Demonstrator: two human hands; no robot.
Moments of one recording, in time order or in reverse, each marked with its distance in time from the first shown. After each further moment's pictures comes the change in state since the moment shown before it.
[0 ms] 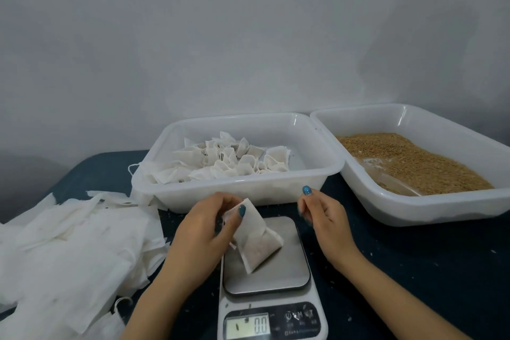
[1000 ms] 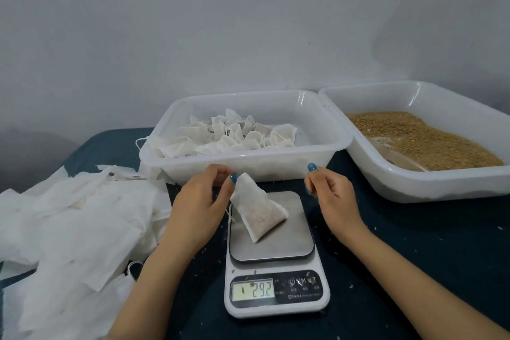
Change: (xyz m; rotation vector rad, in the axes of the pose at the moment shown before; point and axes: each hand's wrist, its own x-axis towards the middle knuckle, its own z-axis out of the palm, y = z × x) left_hand -0.001 -0.008 -0.005 0.136 0.053 -0.148; right_hand -0.002 0.000 0.000 -0.014 -0.002 -0.059
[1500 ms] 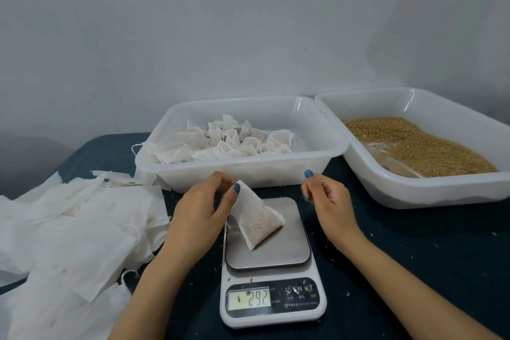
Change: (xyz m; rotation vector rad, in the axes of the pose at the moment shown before) left_hand -0.003 0.007 0.001 -0.010 -0.039 0.041; right_hand -0.002 0.000 0.000 -0.012 0.004 0.008
